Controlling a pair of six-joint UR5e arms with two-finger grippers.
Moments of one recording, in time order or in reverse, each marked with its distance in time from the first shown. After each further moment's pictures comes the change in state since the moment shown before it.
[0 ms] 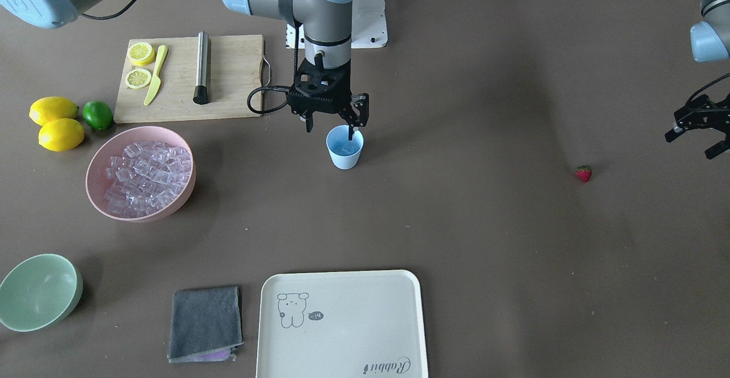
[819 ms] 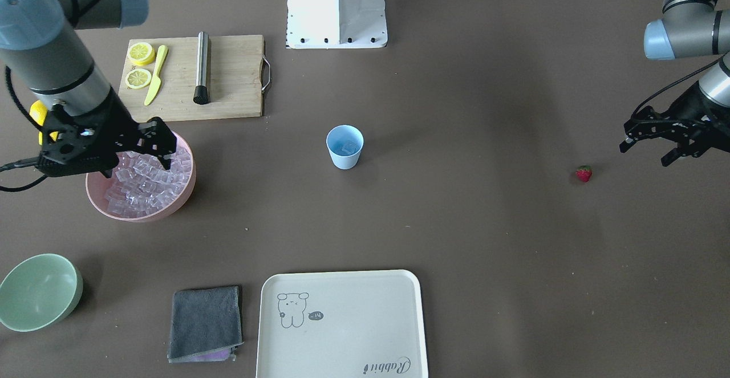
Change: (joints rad) left arm 0.217 -0.011 -0.098 -0.029 0.222 -0.258; right arm 0.523 -0.383 0.142 0.052 0.483 -0.849
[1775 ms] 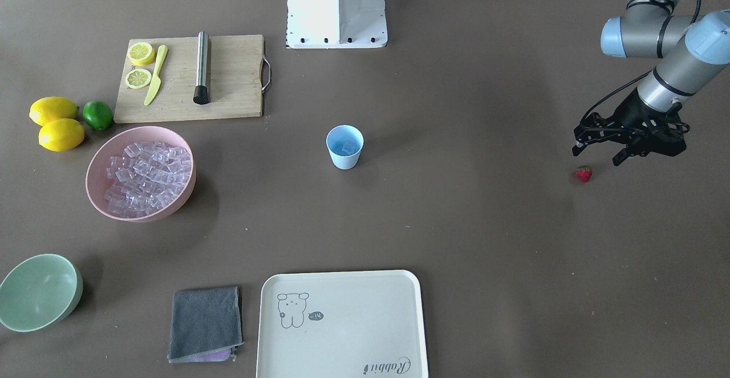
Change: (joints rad) left arm 0.138 -0.024 -0.029 -0.001 0.086 -0.209; right arm 0.555 -0.618 -0.014 0.125 0.178 -0.695
